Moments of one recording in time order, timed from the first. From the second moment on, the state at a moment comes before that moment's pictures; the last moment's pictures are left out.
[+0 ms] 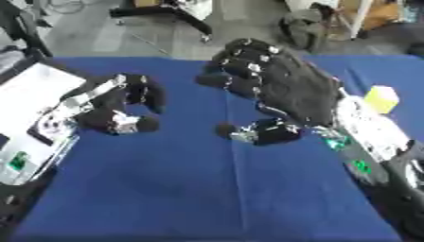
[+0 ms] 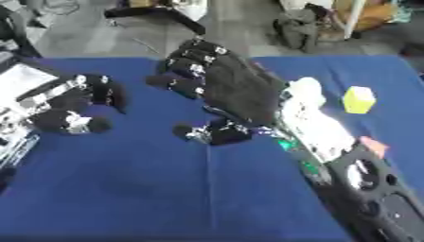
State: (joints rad) left arm -0.48 0.53 -0.33 -1.64 0.21 0.05 -0.44; right arm -0.62 -0.34 0.50 -1.83 1.17 -0.48 -0.10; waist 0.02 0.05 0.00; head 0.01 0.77
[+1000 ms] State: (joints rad) left arm -0.47 0.53 -0.30 -1.66 0.16 -0.02 -0.45; right arm -0.56 -0.41 0.41 -1.67 1.01 -0.37 0.11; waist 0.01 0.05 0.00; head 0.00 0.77
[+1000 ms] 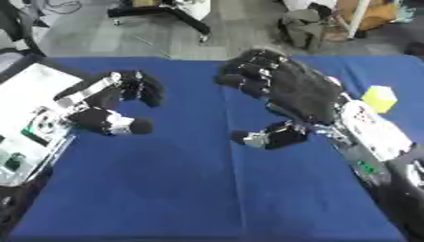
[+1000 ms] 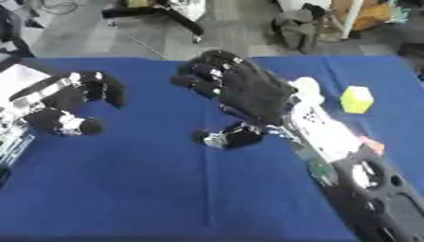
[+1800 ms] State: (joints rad) left arm -0.45 0.51 -0.29 -1.67 0.14 -0.06 -0.49; right arm -0.49 -0.62 0.25 -1.55 0.65 -0.19 0.32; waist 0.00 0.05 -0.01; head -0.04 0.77
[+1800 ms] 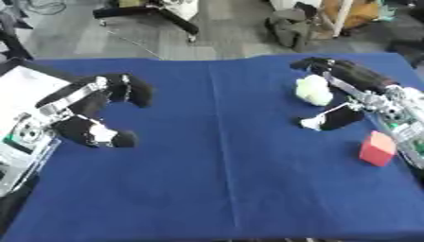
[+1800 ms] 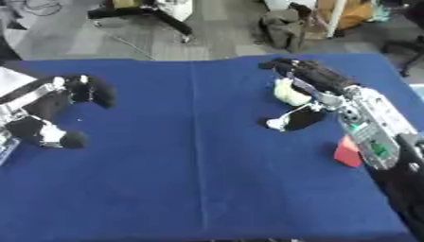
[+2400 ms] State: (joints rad) left arm -0.44 0.51 -0.28 -1.66 0.13 -0.06 -0.49; right arm -0.41 -0.71 0.18 -1.49 0.63 -0.18 0.40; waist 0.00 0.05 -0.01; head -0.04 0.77
